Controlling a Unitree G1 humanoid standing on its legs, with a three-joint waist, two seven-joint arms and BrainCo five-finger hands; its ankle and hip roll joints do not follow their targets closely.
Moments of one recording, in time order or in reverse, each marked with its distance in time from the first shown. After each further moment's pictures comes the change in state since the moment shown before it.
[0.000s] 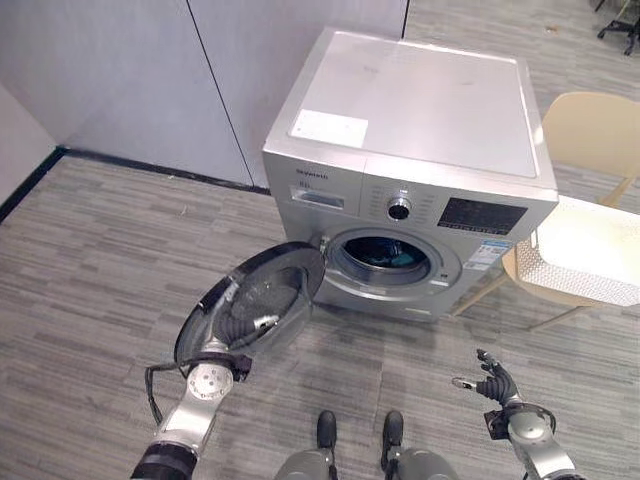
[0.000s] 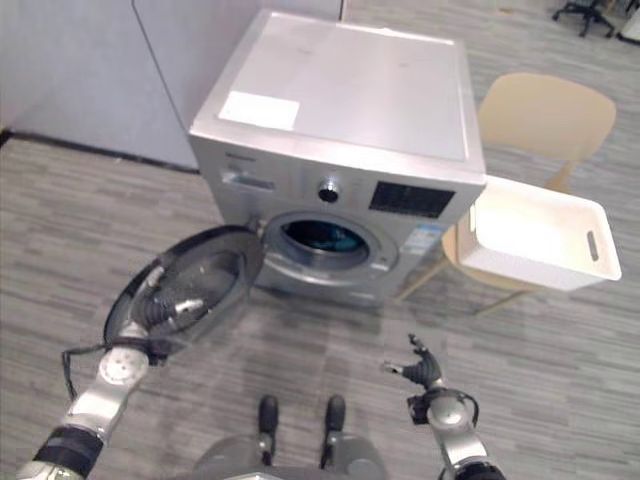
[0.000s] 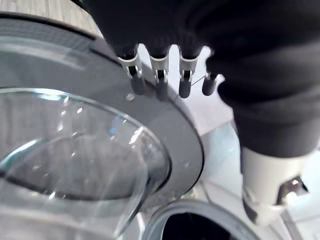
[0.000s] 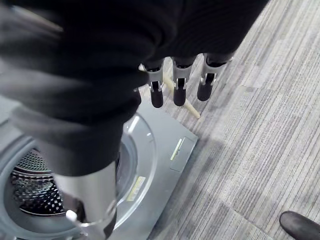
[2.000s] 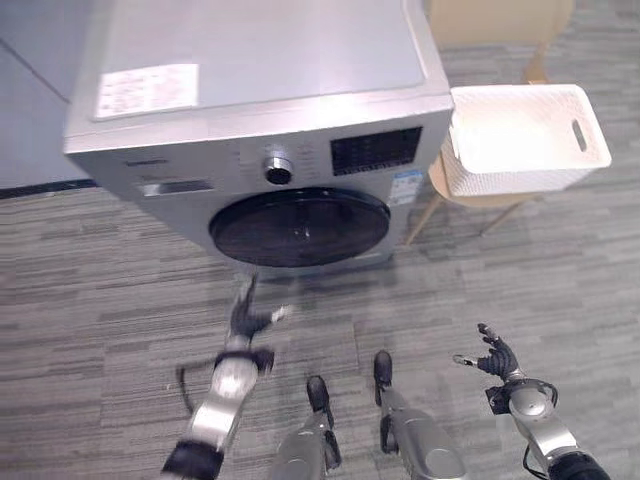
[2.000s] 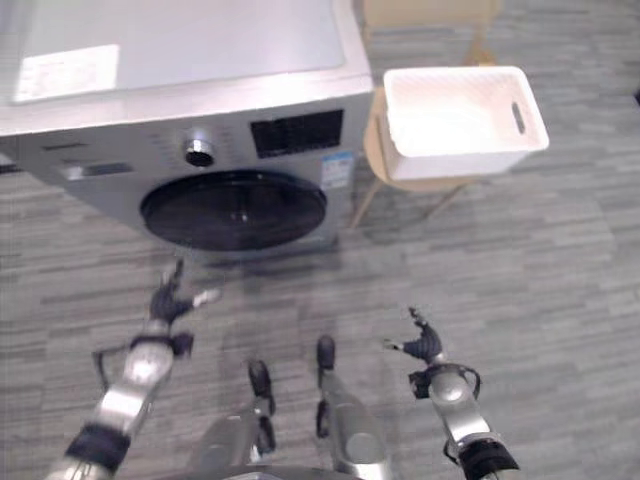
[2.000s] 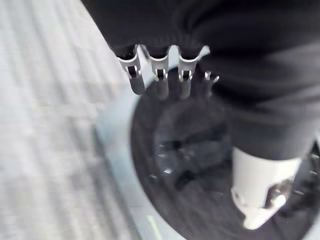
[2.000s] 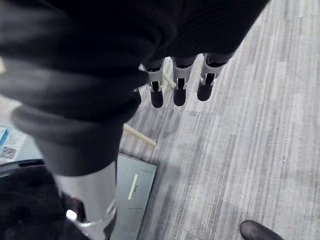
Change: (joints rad) left arm 0.145 -0.130 -0.038 -0.018 -0.118 0.013 0.019; right arm -0.065 -0.062 0.017 -0.042 -0.001 0.007 -0.041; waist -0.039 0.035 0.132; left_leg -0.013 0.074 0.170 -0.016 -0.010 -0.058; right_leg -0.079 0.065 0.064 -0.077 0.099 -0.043
